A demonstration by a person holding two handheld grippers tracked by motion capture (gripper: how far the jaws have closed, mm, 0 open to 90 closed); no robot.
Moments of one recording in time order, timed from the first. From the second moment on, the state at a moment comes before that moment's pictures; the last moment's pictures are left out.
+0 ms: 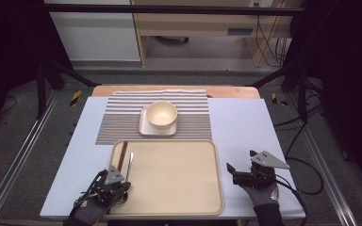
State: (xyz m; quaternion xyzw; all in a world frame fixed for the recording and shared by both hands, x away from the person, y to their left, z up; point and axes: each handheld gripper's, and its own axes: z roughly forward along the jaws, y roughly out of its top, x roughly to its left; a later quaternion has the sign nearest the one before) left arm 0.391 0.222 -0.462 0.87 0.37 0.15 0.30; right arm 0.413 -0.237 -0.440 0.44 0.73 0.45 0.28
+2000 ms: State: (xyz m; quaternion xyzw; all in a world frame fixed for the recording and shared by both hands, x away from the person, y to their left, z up) left arm 0.530 0.190 -0.375 0.75 0.40 0.25 0.47; right arm 0.413 -0.242 -0.432 0.45 0.72 0.46 0.28
